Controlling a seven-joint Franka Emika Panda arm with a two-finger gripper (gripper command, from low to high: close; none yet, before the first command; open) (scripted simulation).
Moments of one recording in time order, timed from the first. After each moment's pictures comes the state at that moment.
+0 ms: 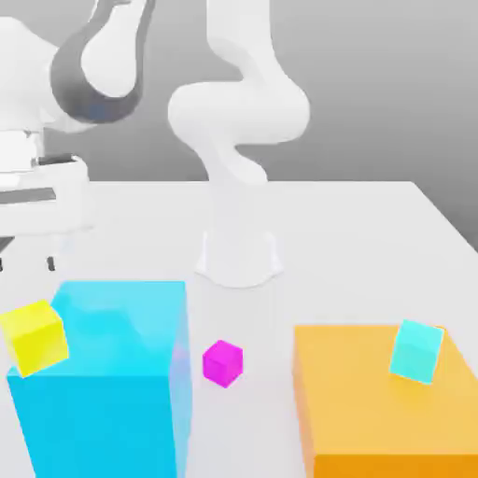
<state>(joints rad) 0.03 -0.16 -0.76 -2.74 0.20 2.72 0.01</state>
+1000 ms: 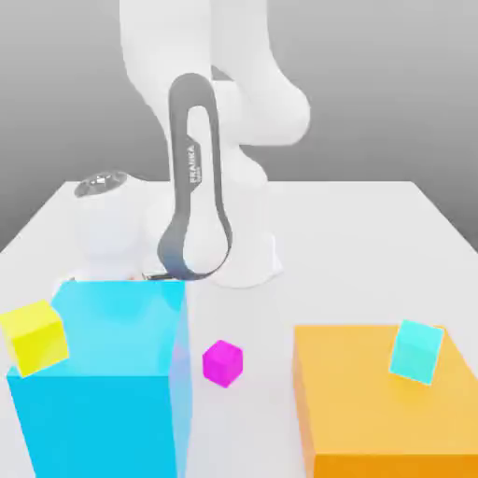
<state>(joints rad) -0.17 0.24 -0.24 -2.82 0.58 3.04 -0.55</state>
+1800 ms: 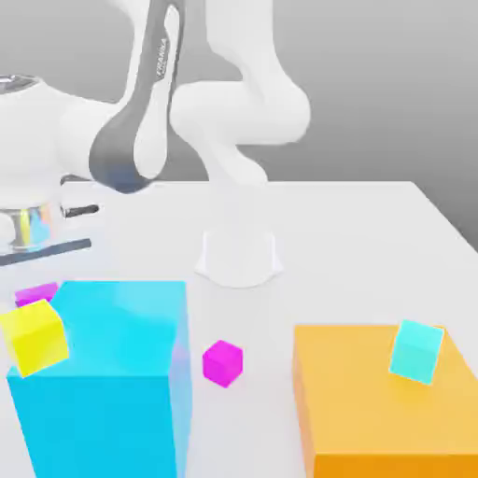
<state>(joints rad) -0.09 -0.02 -0.54 -2.50 -0.12 2.53 -0.41</state>
